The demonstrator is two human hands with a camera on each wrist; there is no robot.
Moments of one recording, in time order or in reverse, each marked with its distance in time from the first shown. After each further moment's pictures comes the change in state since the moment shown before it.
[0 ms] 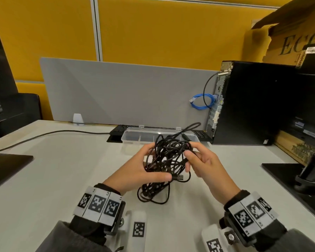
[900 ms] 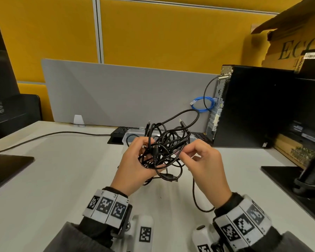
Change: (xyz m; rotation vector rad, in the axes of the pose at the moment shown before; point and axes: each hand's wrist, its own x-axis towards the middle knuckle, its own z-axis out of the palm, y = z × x) left_hand 0.001 0.001 0.006 0.074 0.388 0.348; right_hand 0.000 -0.015 0.023 -0.360 0.248 -0.383
